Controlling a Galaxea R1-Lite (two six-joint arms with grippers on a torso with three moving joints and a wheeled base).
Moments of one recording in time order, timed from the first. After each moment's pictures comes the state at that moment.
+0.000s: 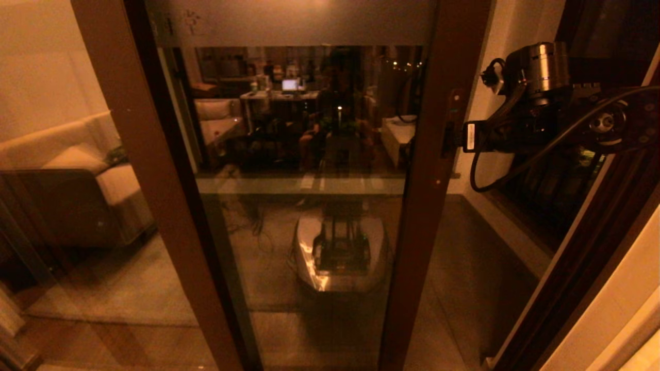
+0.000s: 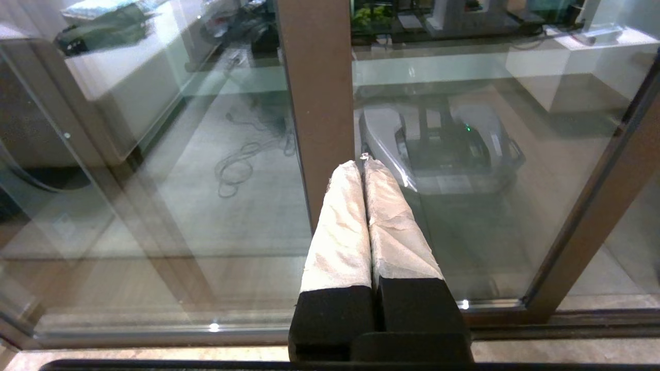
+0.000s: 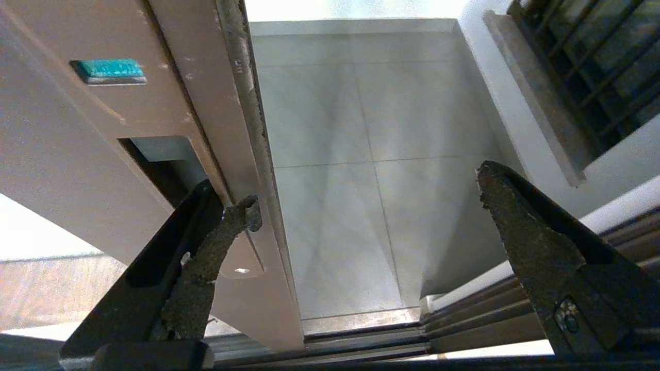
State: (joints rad) left arm 0.00 0.00 -0.01 0.02 -0.03 0.08; right arm 0.19 1.93 -1.69 0.14 -0.35 0.07
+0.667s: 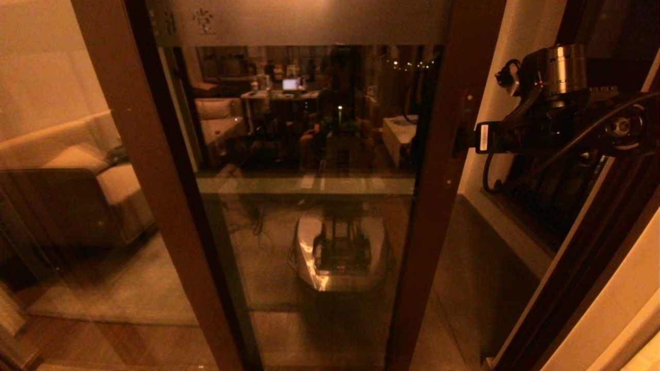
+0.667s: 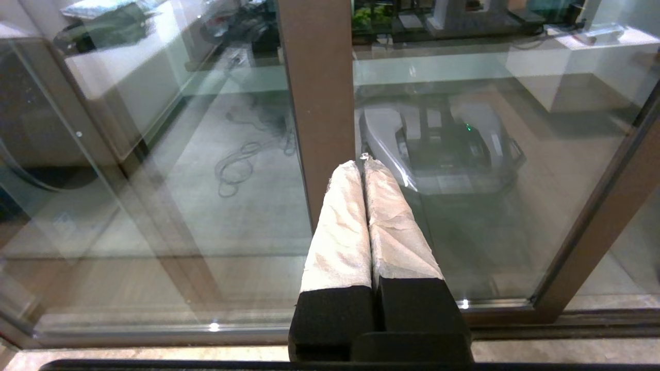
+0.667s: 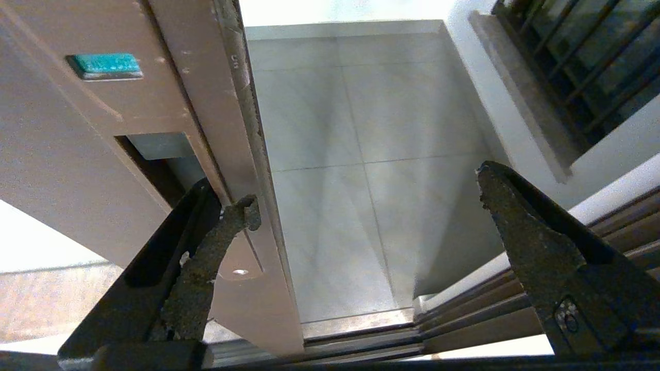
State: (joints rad) left arm 0.00 0.00 -0.01 0.02 -0.03 0.08; right arm 0.14 1.89 -1.62 0.10 -0.34 0.07
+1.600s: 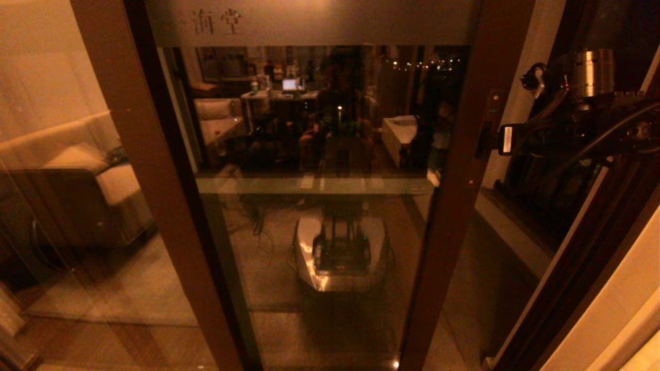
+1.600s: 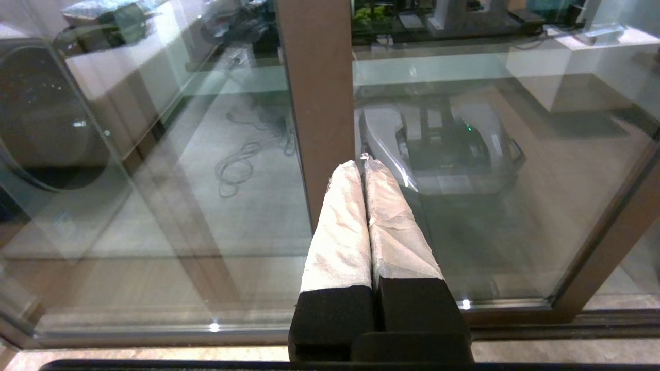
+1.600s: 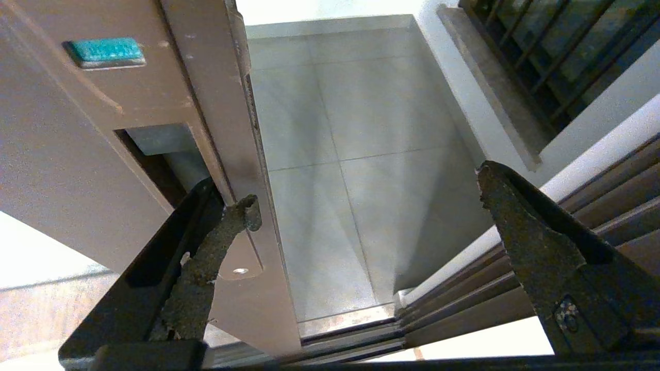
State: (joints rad) left arm 0.00 0.00 -0.01 0.02 -0.03 0.08; right arm 0.06 1.87 -1.56 0.06 -0.31 0.04
